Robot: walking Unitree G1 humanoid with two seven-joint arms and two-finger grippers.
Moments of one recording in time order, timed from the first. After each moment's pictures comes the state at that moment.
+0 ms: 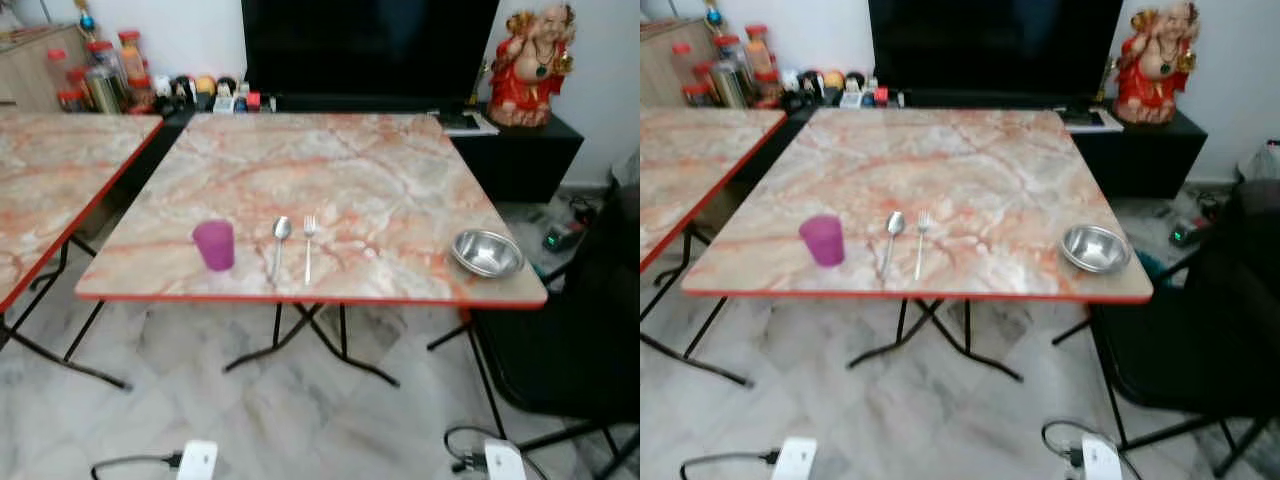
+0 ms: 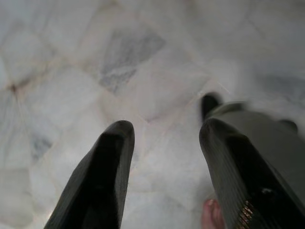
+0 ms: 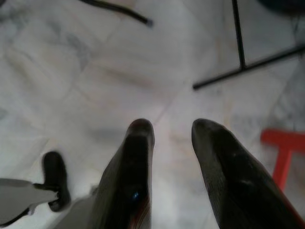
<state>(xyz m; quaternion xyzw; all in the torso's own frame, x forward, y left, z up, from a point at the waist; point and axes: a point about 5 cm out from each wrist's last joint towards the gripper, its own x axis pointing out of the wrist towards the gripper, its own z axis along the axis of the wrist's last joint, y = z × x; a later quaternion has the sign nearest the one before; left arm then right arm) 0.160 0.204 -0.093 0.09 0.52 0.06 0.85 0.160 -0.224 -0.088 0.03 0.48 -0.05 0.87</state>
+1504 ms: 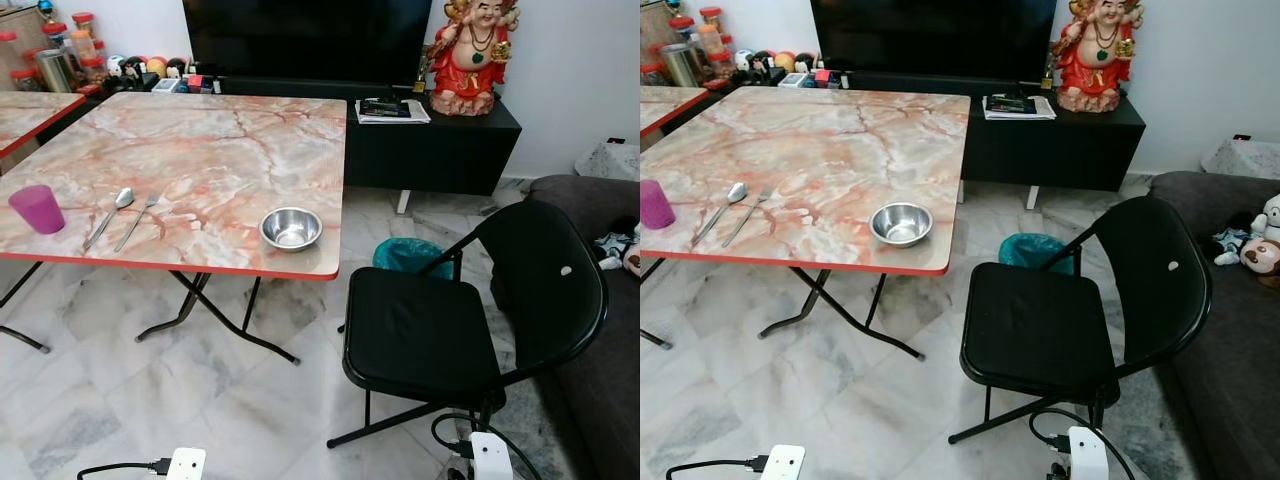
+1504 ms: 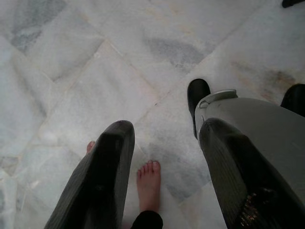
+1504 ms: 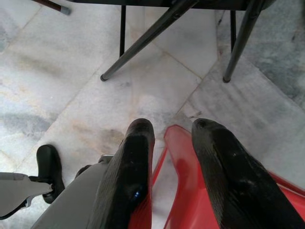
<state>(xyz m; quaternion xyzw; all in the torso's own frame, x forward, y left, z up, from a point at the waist) 0.158 0.203 -0.094 0.09 0.52 0.06 0.85 0.156 -0.219 -0.090 0.03 0.49 -0.04 0.87</state>
